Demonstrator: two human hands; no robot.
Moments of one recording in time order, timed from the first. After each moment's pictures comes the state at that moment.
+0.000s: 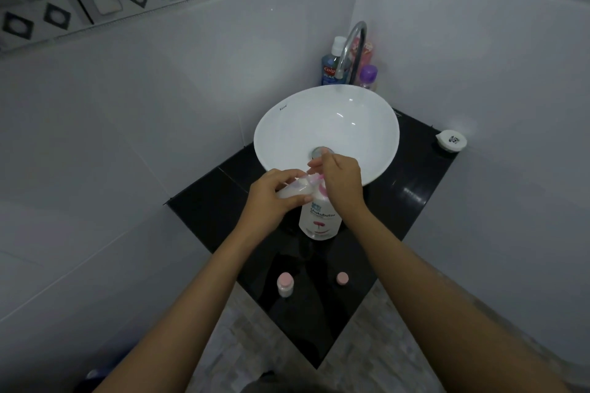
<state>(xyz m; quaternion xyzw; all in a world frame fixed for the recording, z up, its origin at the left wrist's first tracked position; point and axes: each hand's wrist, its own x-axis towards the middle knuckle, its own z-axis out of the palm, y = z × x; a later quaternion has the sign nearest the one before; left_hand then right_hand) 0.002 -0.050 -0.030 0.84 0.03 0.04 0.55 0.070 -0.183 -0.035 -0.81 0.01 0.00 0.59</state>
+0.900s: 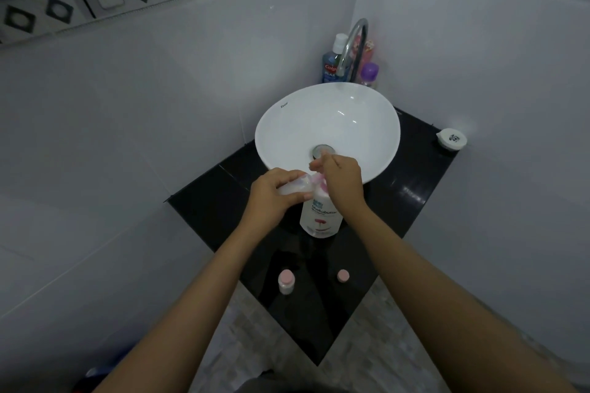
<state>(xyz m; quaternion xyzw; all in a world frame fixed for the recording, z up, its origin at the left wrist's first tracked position) 0.003 -0.050 -0.034 0.83 0.04 0.05 0.56 0.069 -0.184 -0.037 -0.82 0.02 0.02 0.58</state>
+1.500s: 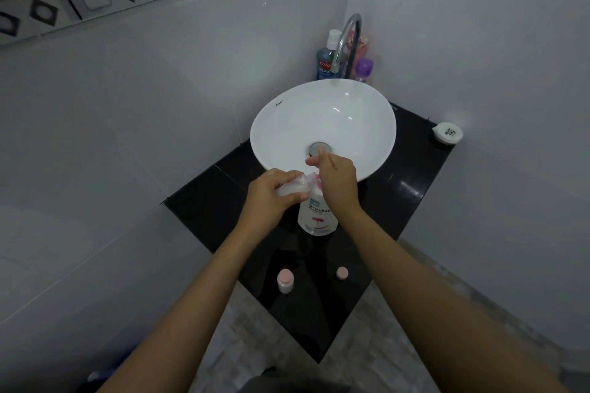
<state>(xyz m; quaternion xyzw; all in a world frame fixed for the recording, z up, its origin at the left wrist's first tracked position) 0.003 -0.052 -0.037 0.84 0.03 0.05 0.54 0.063 -0.179 -0.042 -0.81 0.03 0.00 0.58</state>
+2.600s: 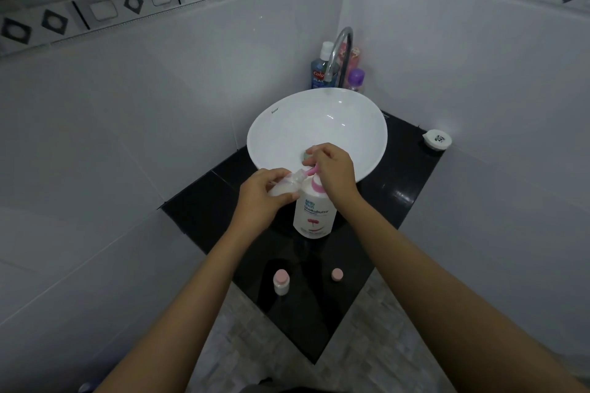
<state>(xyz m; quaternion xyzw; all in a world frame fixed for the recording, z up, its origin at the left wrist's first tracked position) -0.002 -0.050 -0.031 0.84 0.07 0.05 0.53 0.066 -0.186 -0.018 -0.78 0.02 0.03 0.62</state>
